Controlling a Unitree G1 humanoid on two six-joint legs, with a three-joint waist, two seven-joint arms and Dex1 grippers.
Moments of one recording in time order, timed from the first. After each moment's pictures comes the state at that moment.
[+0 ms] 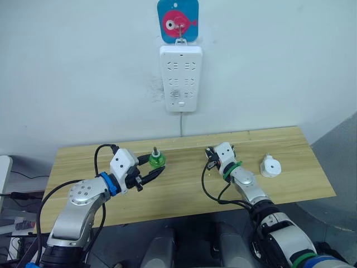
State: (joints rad) left arm -0.03 0.57 0.06 -0.25 -0.31 0.25 -0.82; right arm -0.56 -0.11 0.16 0.90 -0.02 -0.36 0.32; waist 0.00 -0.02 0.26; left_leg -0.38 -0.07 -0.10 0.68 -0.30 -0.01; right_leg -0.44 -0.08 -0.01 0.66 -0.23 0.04
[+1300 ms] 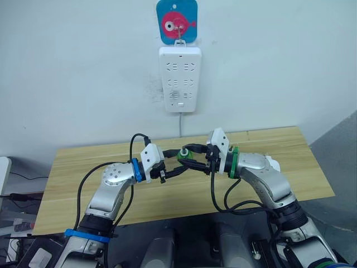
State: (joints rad) left arm -0.30 0.45 -0.13 0.09 -0.25 -0.06 -1.02; right arm -0.45 -0.30 0.27 -0.11 0.33 0.43 0.82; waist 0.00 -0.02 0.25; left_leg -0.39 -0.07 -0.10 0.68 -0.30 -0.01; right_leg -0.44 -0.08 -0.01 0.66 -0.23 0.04
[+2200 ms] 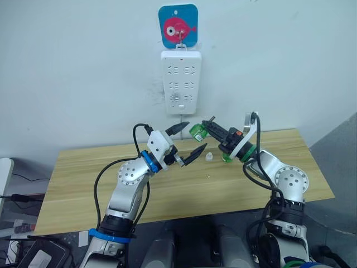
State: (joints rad) left arm -0.32 0.23 -0.11 -0.03 -0.21 -0.11 -0.70; right arm -0.50 0.01 -0.39 -0.12 1.21 1.10 0.08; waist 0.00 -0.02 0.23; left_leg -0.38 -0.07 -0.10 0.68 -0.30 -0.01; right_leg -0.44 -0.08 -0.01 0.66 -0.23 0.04
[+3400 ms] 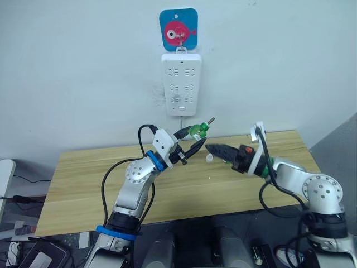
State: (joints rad) left arm -0.32 0.22 -0.13 0.03 -0.24 -0.05 -0.71; right arm -0.28 -0.50 -0.09 -0.33 1.22 1.01 0.26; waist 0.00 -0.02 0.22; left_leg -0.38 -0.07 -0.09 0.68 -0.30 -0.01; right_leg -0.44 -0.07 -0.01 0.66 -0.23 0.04
